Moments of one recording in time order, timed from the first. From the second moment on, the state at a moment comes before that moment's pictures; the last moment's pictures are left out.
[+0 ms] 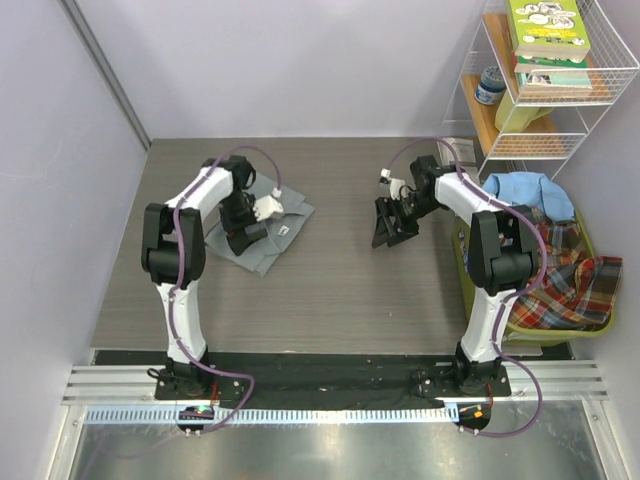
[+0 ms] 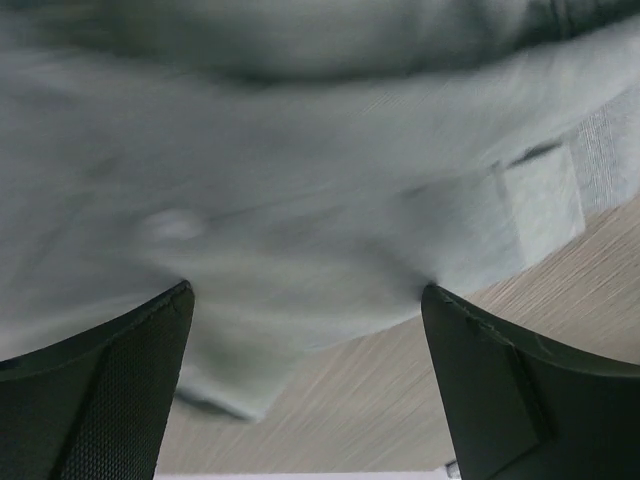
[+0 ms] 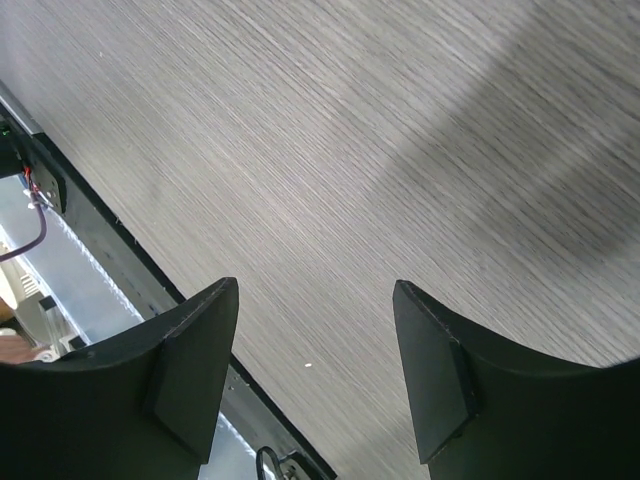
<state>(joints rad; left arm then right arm) -0.19 2.09 1.69 -1.16 0.12 1.03 0.17 1.95 1.46 -0.91 -0.69 -0.18</state>
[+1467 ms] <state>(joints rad) -0.45 2.00 1.52 -0.82 0.50 0.13 0.16 1.89 1.26 -0.89 -0.48 -0.31</state>
